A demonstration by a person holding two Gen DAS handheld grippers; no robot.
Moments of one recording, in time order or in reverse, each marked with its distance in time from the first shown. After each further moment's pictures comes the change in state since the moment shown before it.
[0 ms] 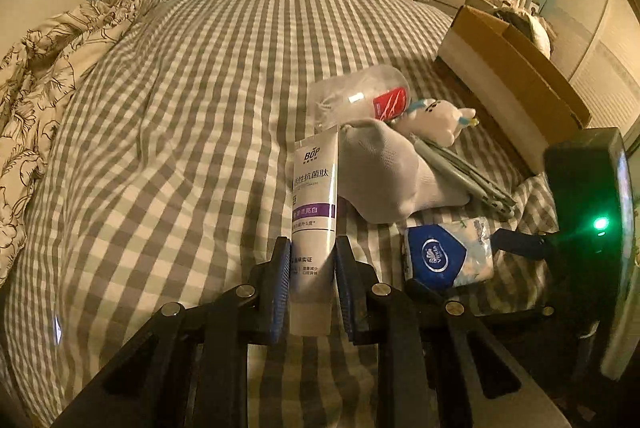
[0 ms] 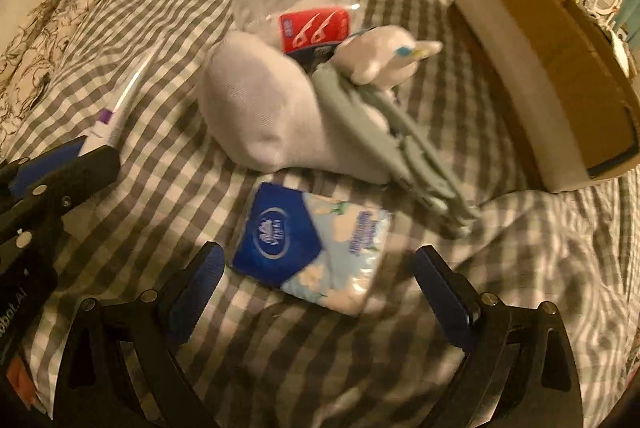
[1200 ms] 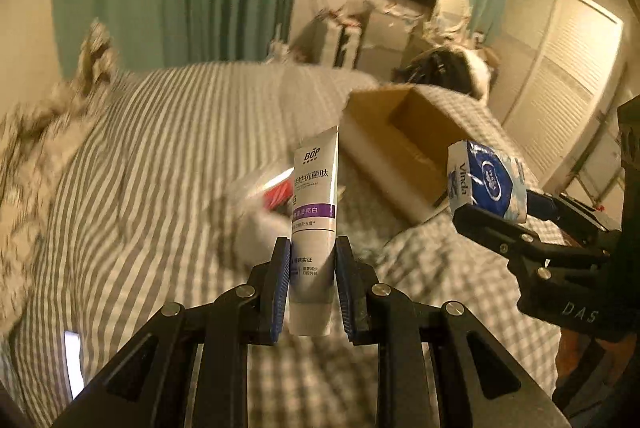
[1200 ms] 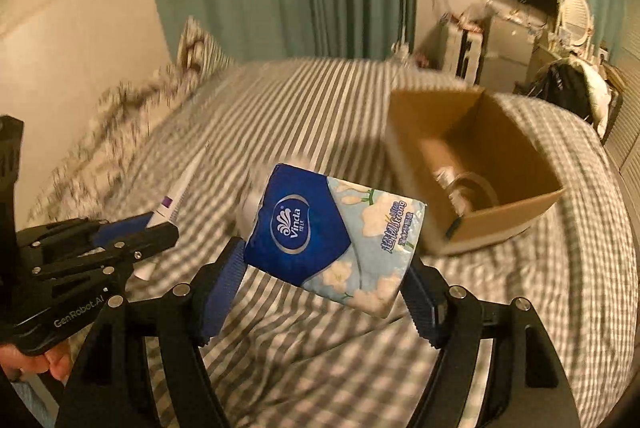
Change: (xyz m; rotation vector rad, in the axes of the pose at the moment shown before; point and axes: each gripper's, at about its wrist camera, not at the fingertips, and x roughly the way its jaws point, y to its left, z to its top) left arm -0.123 -0.074 0.038 0.090 -0.205 -0.157; right arm -0.199 -0.085 -0.023 0.080 -0.460 0.092
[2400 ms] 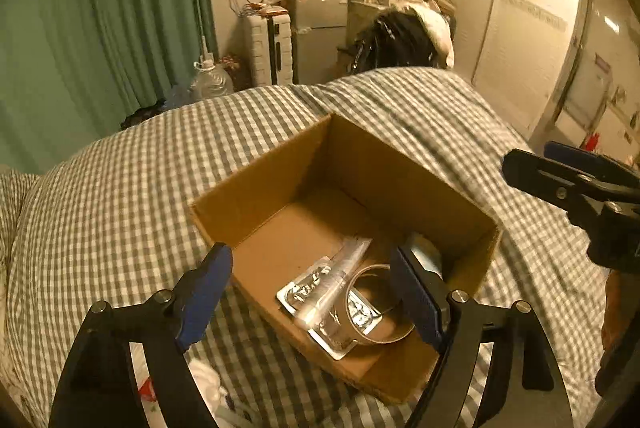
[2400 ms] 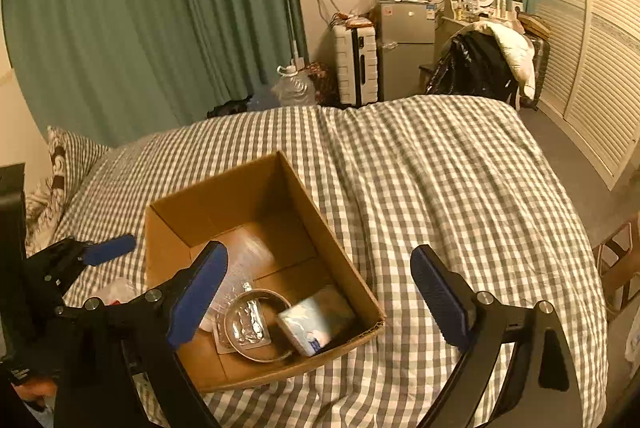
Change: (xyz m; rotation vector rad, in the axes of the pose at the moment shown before) left arm 0.190 -0.138 0.142 0.237 0.071 -0.037; right arm 0.048 -0.228 0.085 0.254 -0.039 -0.209
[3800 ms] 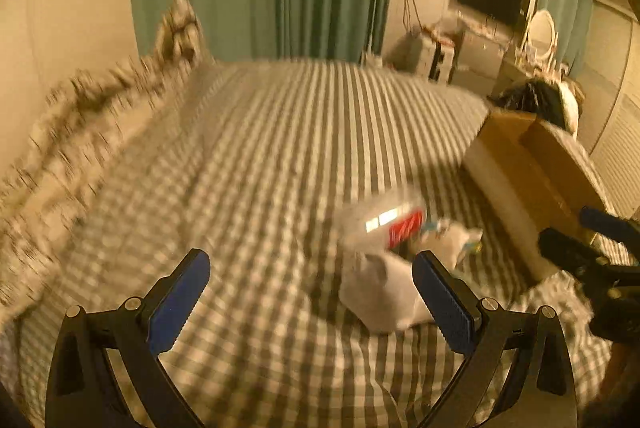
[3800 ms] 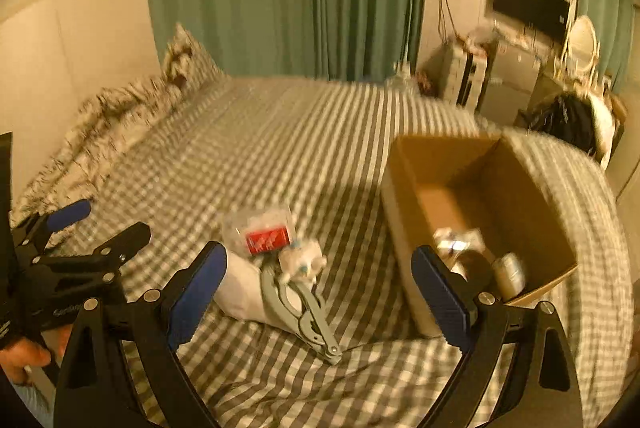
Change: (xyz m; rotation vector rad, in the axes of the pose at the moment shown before) left arm -0.095 0.174 -0.206 -0.418 -0.052 0.332; right arm 0.005 0.224 -0.122 -0.319 0.081 0.183
